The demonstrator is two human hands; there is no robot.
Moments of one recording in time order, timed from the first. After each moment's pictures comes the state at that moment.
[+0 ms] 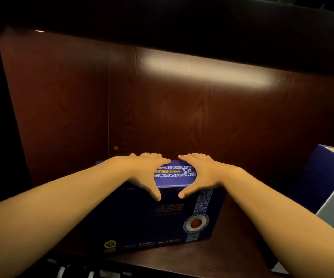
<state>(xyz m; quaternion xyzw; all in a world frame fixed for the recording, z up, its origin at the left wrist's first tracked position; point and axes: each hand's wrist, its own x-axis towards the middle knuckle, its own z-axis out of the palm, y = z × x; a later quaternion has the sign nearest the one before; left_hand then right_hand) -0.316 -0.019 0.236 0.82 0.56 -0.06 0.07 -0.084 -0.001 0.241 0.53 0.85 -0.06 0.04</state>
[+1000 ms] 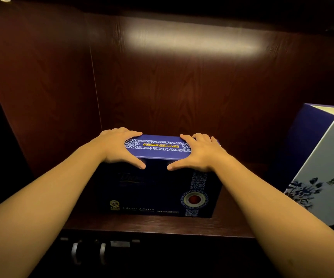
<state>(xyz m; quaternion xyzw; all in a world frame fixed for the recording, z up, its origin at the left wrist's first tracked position) -0.378 -0.012 0.208 0.80 0.59 0.06 0.04 -0.087 -0.027 0.201 0.62 0.78 -0.02 -0.07</state>
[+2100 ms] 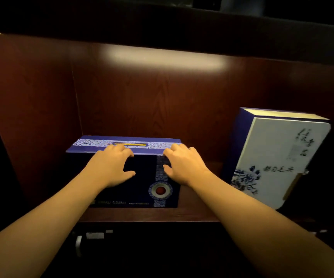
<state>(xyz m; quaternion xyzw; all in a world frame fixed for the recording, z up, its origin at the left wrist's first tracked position) -0.288 -0.120 0.192 0.81 0.57 0.10 -0.12 -0.044 -0.123 0.193 0.54 0.82 0.19 -0.10</state>
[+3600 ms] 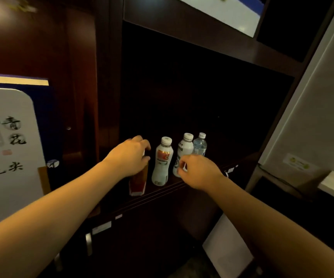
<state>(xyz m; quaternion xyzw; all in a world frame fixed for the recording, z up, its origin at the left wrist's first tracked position) 0.483 -0.157 0.176 0.94 0.29 0.20 0.04 0.667 -0.308 0.172 0.80 0.59 0.07 -0.10</state>
